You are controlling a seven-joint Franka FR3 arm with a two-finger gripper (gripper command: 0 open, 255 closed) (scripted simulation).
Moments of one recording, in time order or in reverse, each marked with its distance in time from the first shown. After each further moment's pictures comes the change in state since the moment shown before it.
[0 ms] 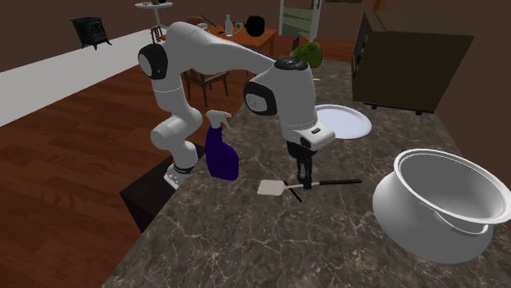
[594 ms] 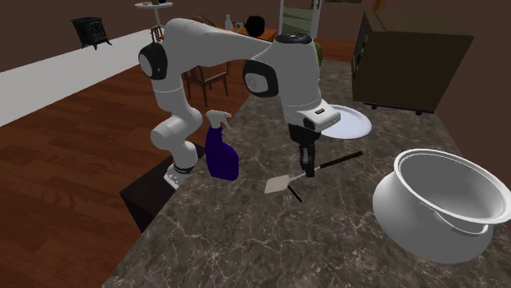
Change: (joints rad) arm -0.002 0.008 -0.002 0.135 -0.003 -0.127 0.009
